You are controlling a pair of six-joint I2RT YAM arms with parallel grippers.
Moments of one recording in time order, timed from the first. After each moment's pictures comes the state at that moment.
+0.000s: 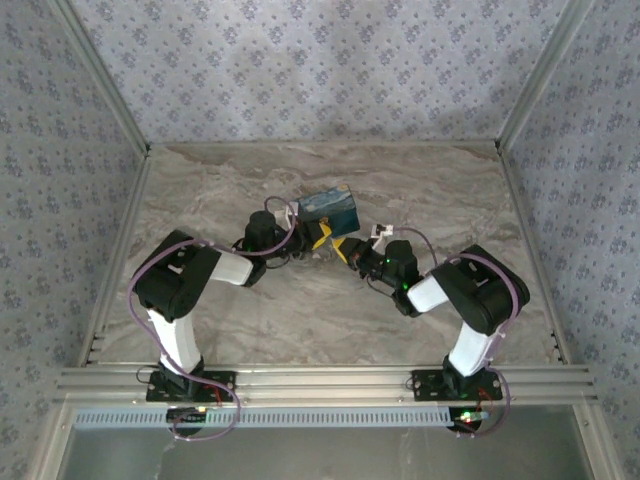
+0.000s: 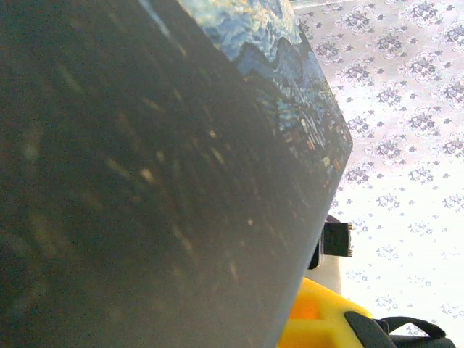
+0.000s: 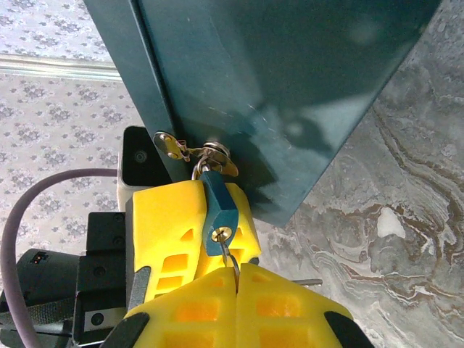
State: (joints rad) left arm -0.56 1.86 0.73 0.90 0.60 -1.33; right arm 0.57 1.73 0.42 1.17 -0.33 1.39
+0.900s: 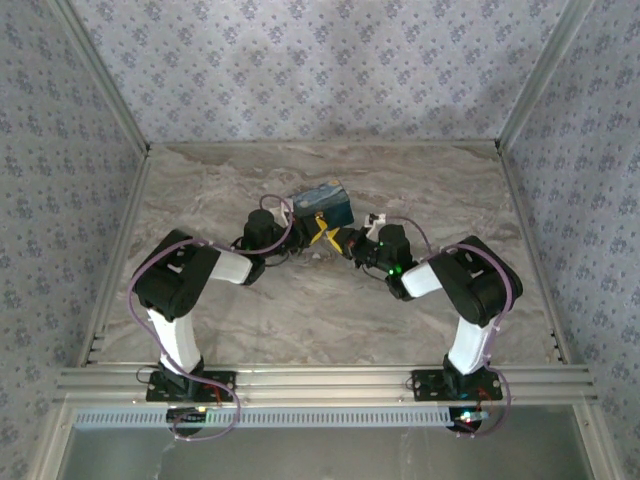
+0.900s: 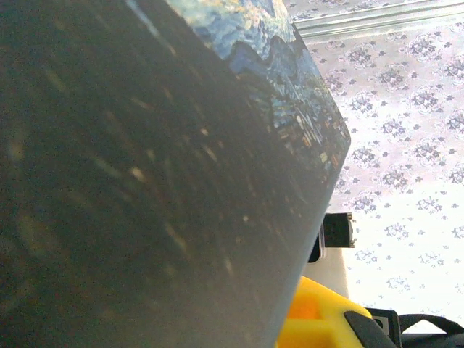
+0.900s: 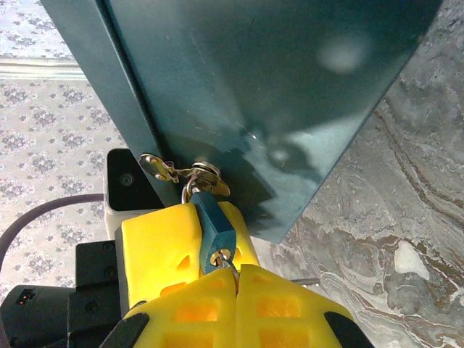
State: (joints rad) left arm -0.55 1.86 0.74 0.90 0.53 -1.32; right arm 0.53 1.80 0.57 1.05 -0.42 1.41
